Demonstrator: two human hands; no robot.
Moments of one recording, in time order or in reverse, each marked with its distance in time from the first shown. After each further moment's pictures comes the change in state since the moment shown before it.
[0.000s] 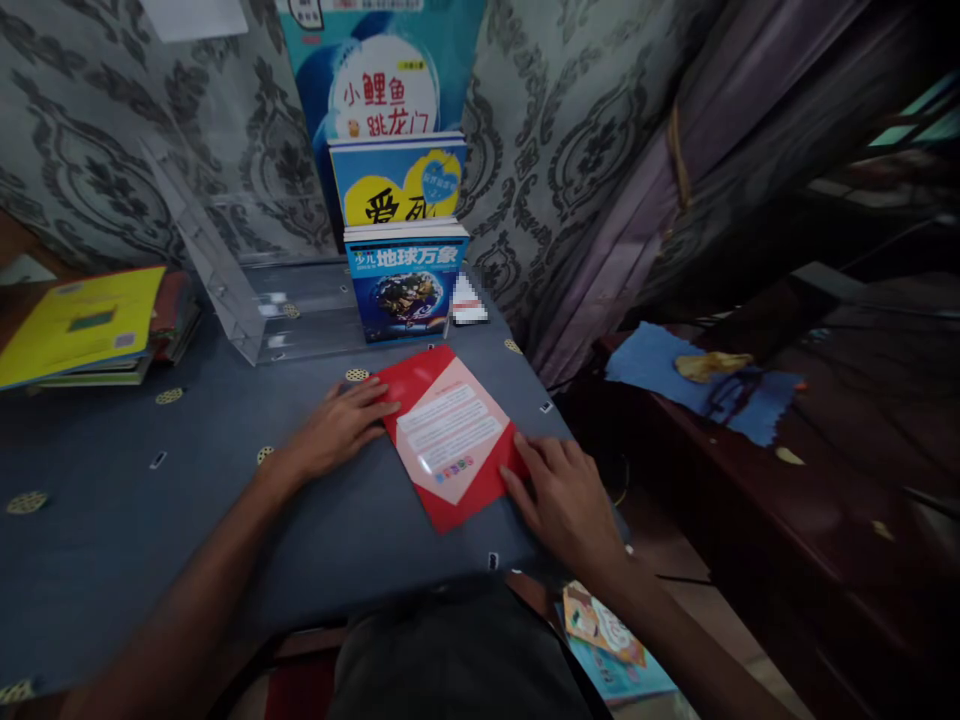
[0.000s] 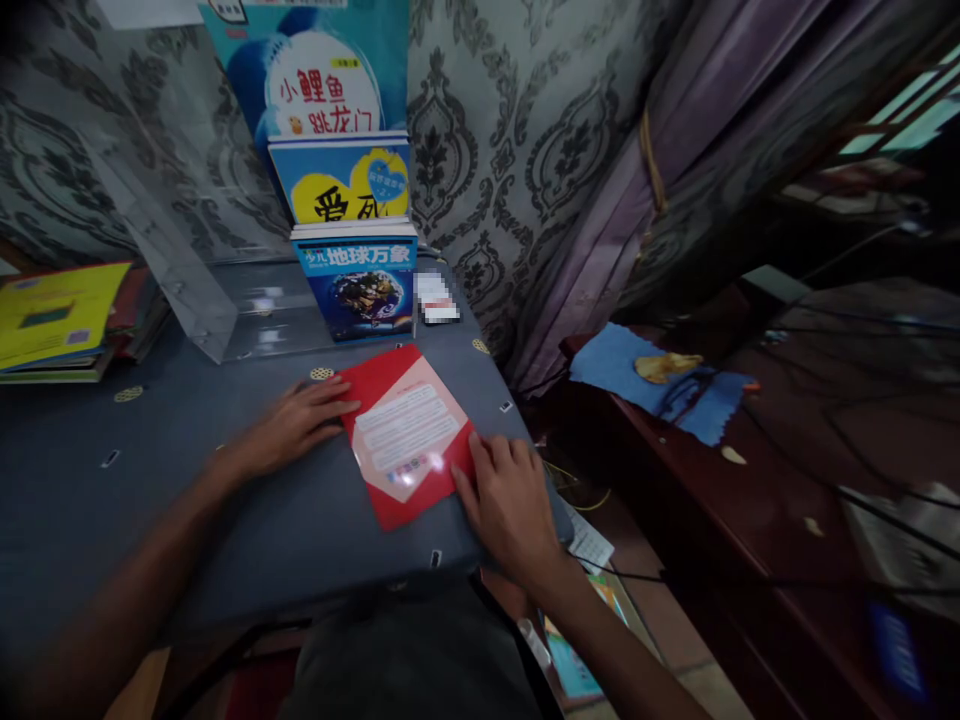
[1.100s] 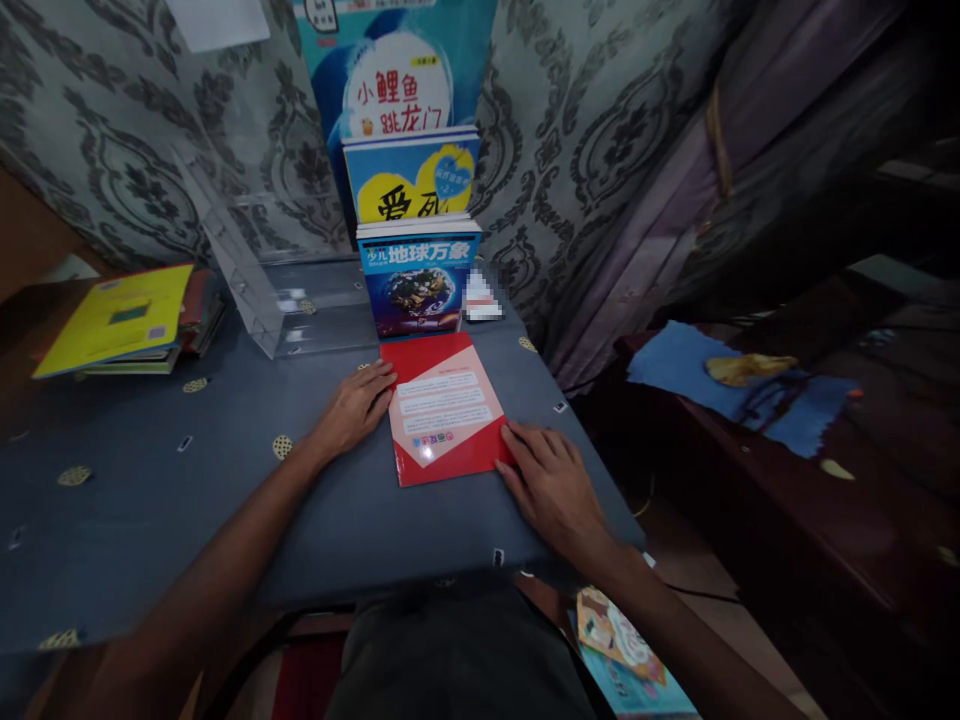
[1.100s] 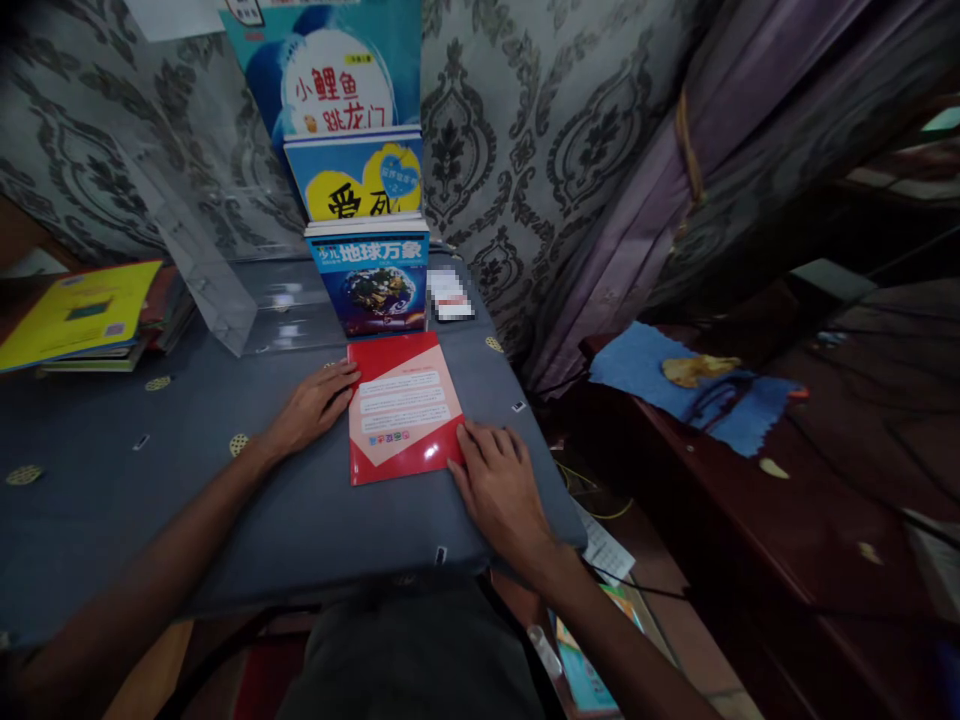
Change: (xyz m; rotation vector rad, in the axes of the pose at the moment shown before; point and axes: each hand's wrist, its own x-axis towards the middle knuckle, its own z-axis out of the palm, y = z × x) left_hand 0.017 -0.011 0.023 -0.085 0.313 -0.075; right_hand 0.009 0.002 0.026 0.166 0.090 -0.136
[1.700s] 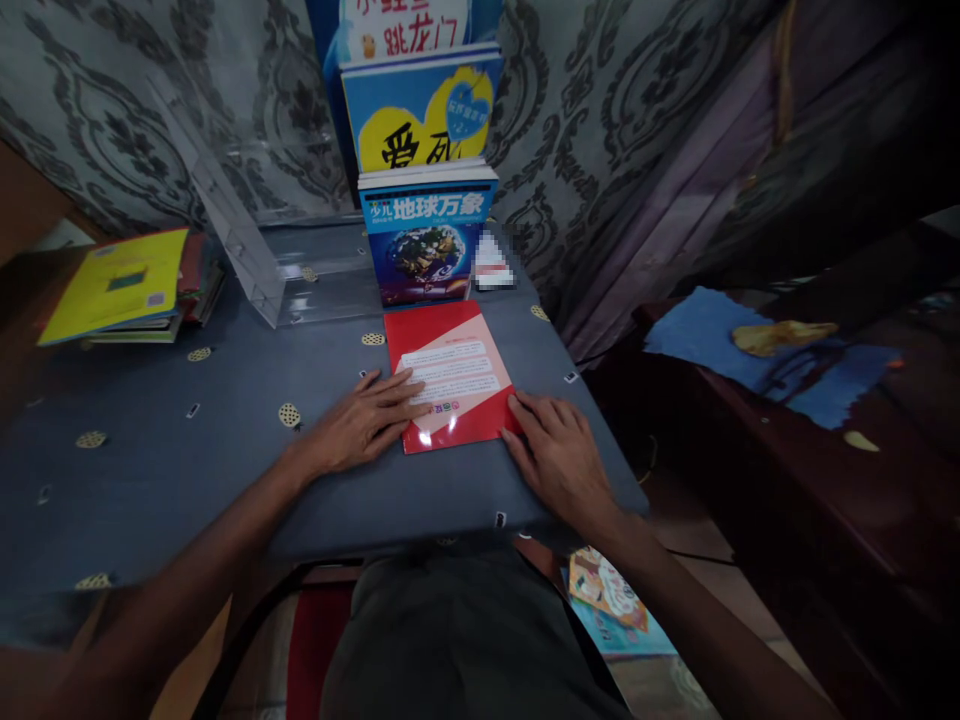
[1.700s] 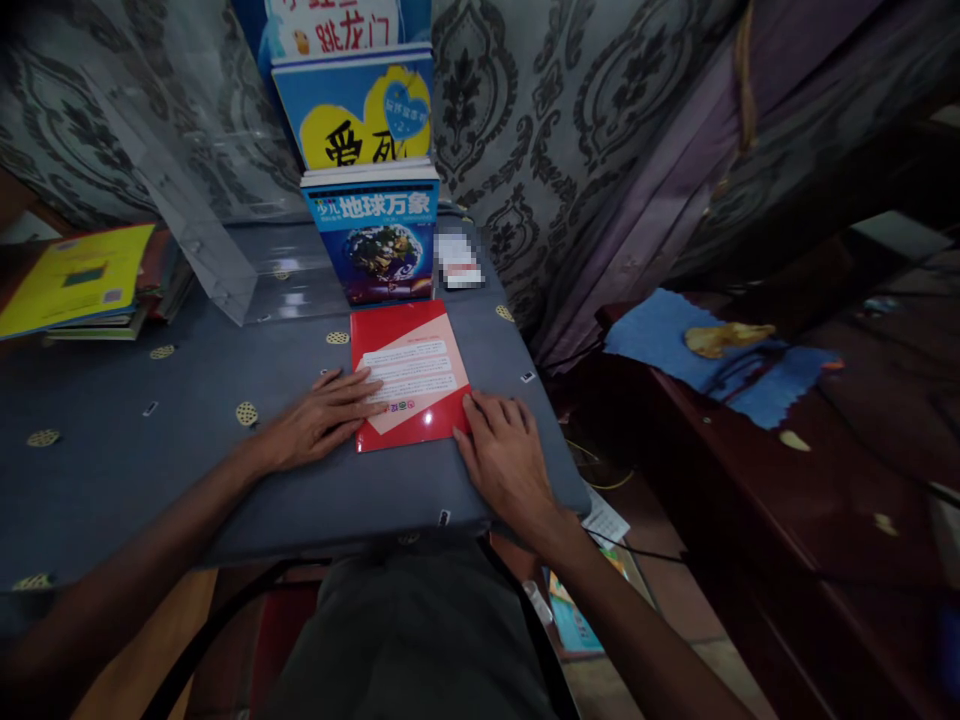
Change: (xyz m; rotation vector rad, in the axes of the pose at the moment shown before) left_hand -0.040 0.042 -0.024 -0.043 -0.319 0.190; right_hand 0.000 -0.003 -0.004 0.078 -0.054 0.045
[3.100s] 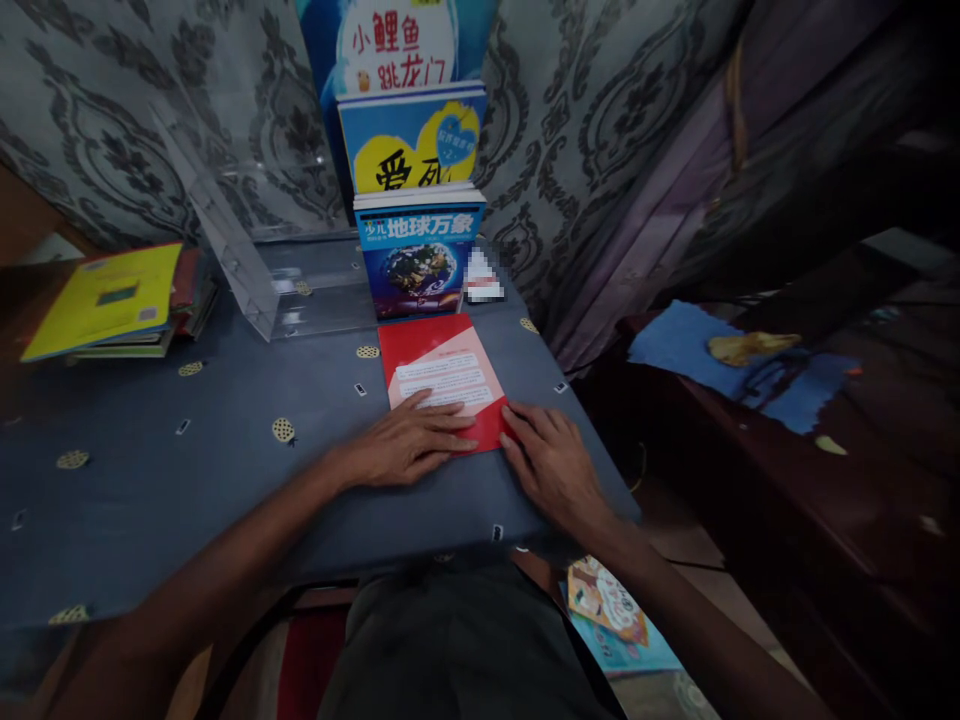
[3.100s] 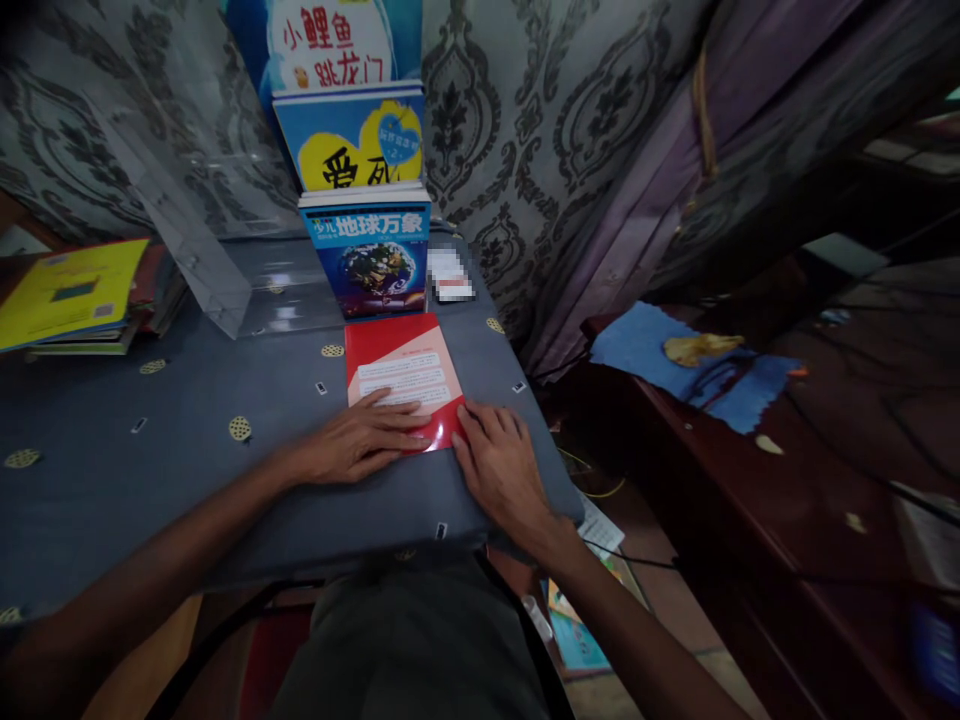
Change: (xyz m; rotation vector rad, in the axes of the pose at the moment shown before) left_hand 0.041 0.025 0.017 -0.134 -0.098 0.209; right_hand 0.005 0.004 -0.004 0.055 0.039 -0.002
